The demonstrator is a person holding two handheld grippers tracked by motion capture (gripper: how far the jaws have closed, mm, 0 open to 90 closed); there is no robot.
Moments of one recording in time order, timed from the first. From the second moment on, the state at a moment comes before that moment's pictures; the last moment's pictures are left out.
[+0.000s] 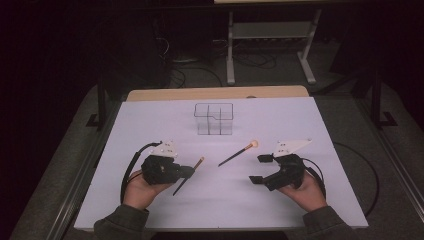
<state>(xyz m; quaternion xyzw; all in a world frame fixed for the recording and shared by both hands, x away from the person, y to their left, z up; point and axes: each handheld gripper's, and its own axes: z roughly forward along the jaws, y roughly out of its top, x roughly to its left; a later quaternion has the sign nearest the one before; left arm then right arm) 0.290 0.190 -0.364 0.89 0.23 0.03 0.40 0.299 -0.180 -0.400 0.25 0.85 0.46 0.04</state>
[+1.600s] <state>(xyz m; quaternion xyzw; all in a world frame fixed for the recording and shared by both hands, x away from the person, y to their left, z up) 0.281 0.176 -0.351 0.88 0.20 0.03 0.42 0.311 -0.131 -0.370 0.18 0.86 0.48 -0.01</state>
